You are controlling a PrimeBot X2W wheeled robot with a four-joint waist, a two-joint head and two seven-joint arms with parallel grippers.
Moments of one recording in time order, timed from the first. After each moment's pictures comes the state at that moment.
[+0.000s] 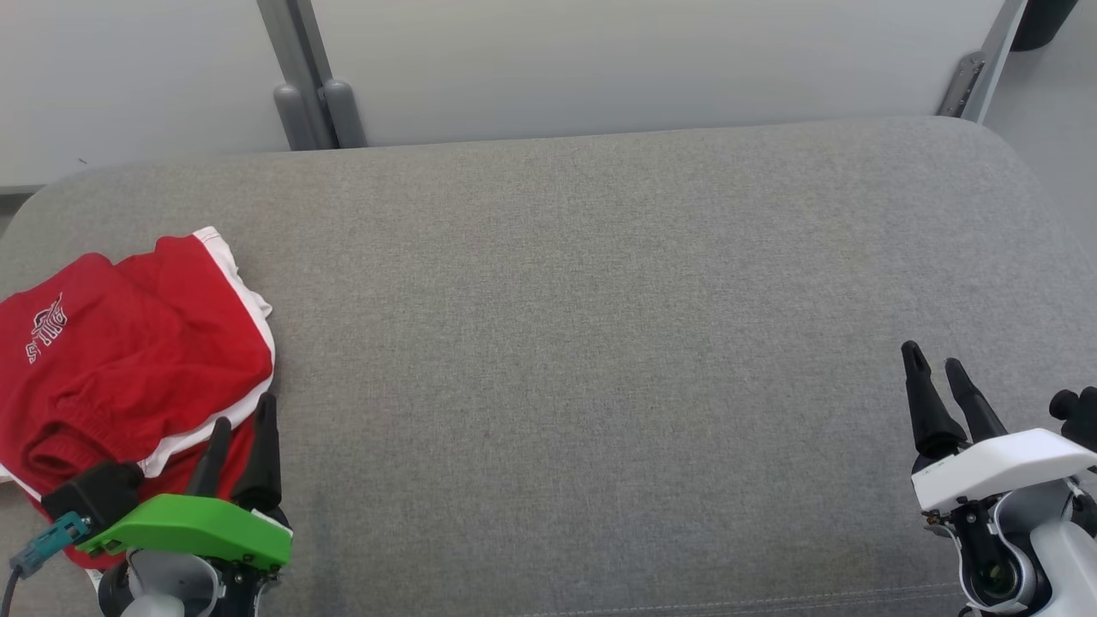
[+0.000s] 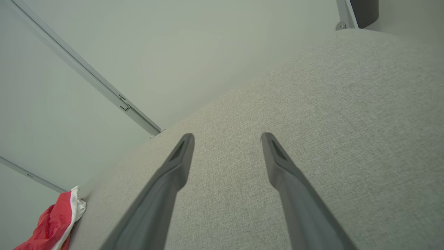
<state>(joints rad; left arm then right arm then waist) -0.05 0.14 -0.14 0.21 -0.91 -0.04 -0.10 0.00 -0.22 0.12 0.20 0.79 0.01 -0.11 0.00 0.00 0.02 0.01</state>
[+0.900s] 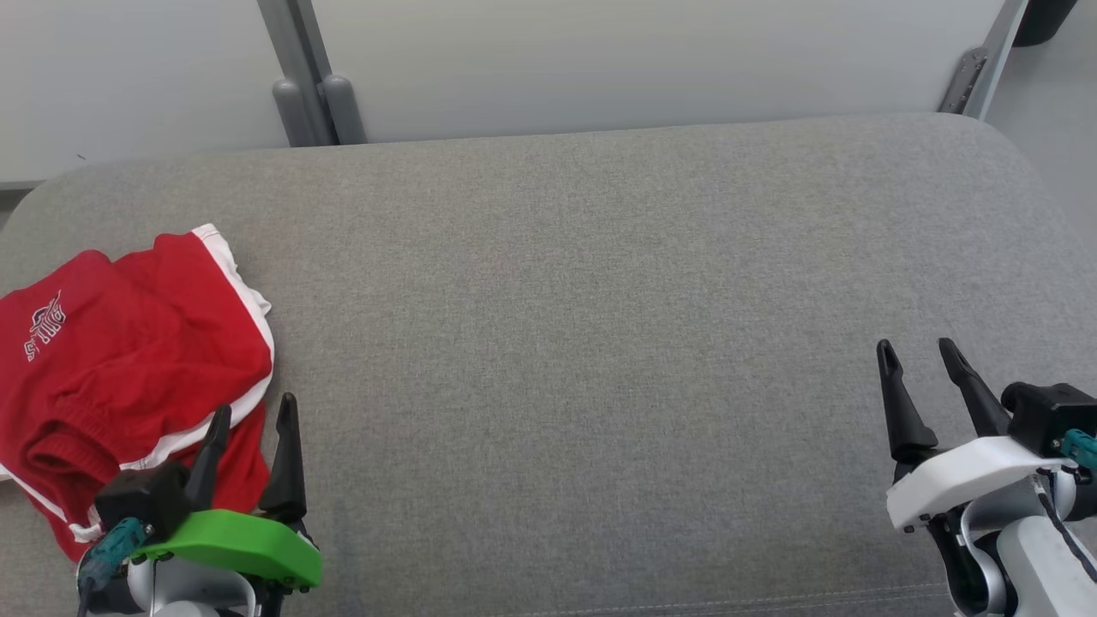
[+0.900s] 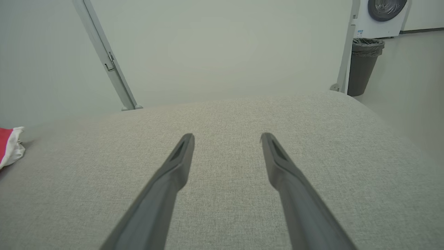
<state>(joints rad) -0.02 0.14 -0.17 0.15 -0.52 0.00 -0.19 -0.01 -0.25 0.19 0.18 0.42 -0.04 -0.19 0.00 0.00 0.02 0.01</state>
